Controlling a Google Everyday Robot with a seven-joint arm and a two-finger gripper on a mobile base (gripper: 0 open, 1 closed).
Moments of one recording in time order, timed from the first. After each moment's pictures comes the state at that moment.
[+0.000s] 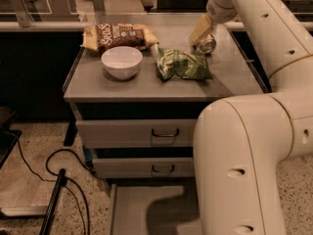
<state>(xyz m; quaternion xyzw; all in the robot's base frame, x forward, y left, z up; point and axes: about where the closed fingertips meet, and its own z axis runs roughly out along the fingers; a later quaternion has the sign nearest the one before) 0.812 -0.210 0.909 -0.23 0.94 -0.08 0.25</state>
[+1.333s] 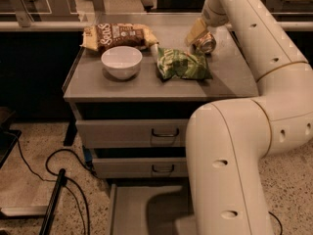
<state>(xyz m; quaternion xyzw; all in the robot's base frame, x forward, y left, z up) 0.841 -0.207 0.888 -0.21 0.94 -0.08 0.27</state>
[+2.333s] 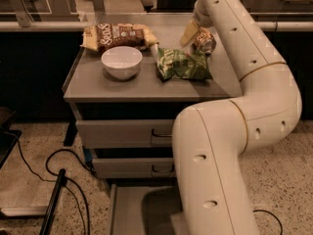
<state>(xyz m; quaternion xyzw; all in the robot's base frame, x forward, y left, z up) 0.861 -0.188 0.879 -0.23 0.93 -0.11 0.27</state>
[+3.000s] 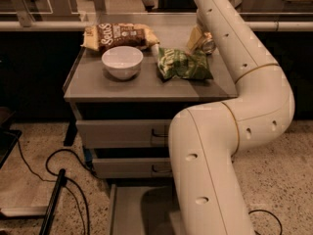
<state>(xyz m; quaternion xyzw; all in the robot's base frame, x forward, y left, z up) 0.868 -0.218 0.863 -0.21 0.93 -0.18 0.25</state>
